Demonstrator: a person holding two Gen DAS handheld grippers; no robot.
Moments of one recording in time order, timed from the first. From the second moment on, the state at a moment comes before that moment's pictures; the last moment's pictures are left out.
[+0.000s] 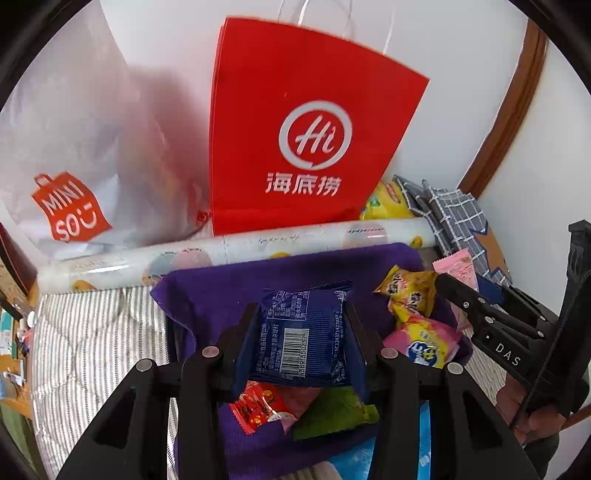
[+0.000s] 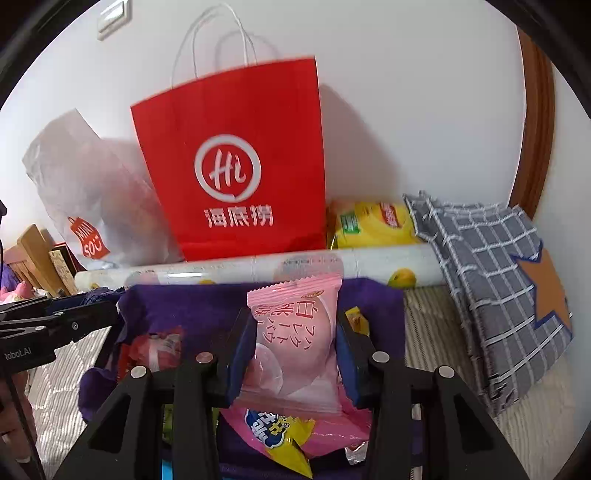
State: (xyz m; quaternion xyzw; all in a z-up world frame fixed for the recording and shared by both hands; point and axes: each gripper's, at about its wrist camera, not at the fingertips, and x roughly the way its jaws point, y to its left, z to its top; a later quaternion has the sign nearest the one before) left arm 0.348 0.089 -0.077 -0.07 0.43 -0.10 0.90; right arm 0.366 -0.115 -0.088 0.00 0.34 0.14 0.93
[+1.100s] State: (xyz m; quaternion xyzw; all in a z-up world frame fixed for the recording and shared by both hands) left arm 0.360 0.078 -0.116 -0.04 0.48 -0.10 0.87; right arm 0.376 -0.115 -0.133 -0.01 0.39 0.13 0.91
